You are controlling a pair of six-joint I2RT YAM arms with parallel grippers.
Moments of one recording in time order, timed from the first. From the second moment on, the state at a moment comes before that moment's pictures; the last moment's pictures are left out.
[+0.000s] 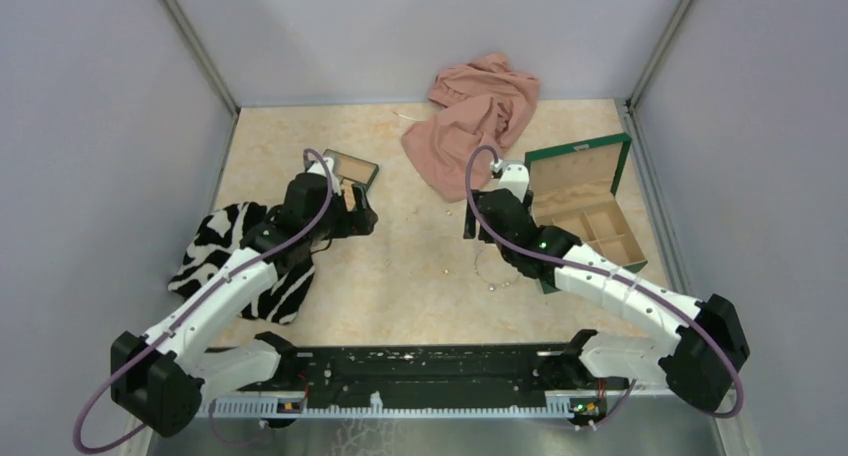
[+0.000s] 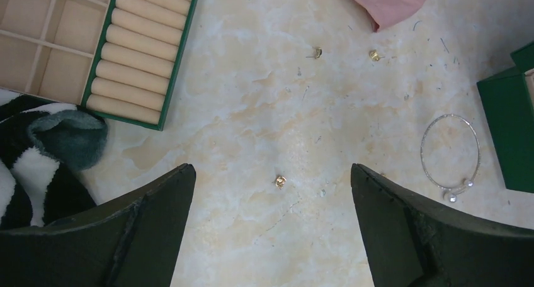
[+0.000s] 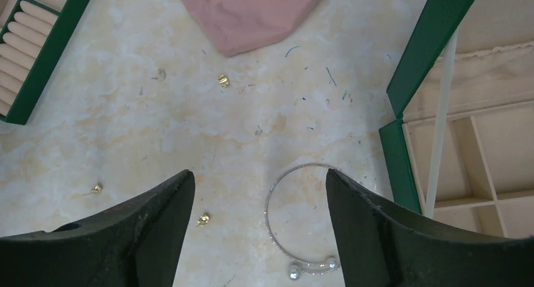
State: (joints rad) left arm -0.51 1.08 0.84 -0.38 -0.12 -0.44; right arm 0.80 1.13 0.84 -0.36 0.54 0.53
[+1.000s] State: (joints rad) left arm -0.48 2.01 1.63 -0.38 -0.26 -0.29; right arm 0.80 1.04 0.83 -0.44 0.50 0.56
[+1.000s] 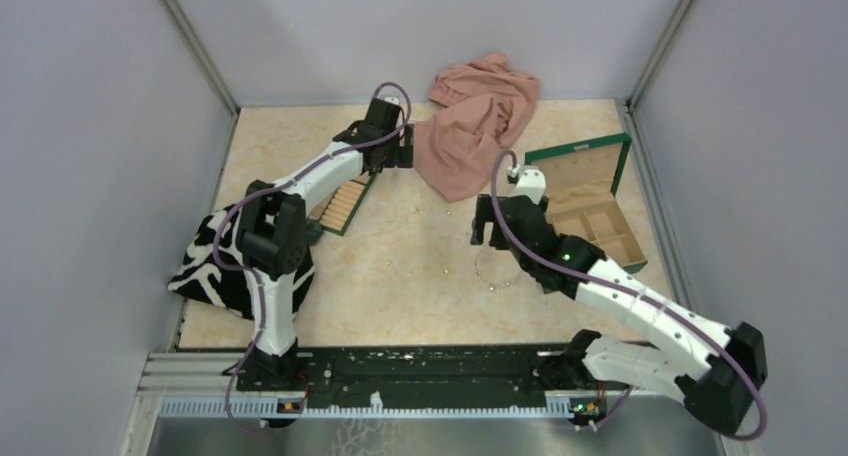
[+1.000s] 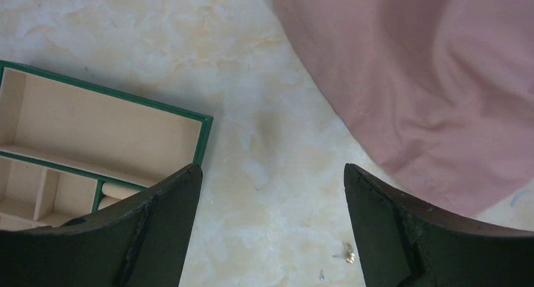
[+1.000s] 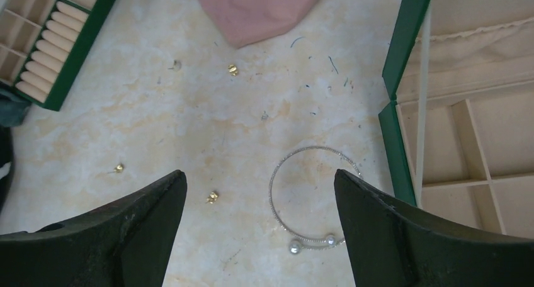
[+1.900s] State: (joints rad) left arm -0.57 2.06 1.47 -0.34 0.00 -0.26; right arm 0.80 0.93 0.78 -0.47 0.51 0.55
